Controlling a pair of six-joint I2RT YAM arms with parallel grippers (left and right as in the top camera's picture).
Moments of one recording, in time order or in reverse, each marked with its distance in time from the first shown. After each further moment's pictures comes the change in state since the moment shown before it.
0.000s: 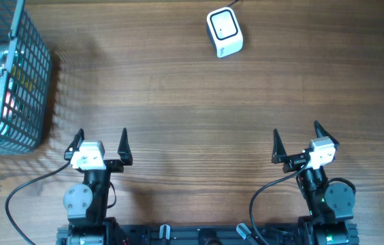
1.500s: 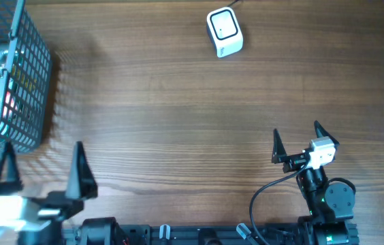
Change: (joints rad) left arm 0.000 0.219 0.995 -0.439 -0.003 -0.031; right arm 0.000 0.000 0.000 0.000 0.002 0.000
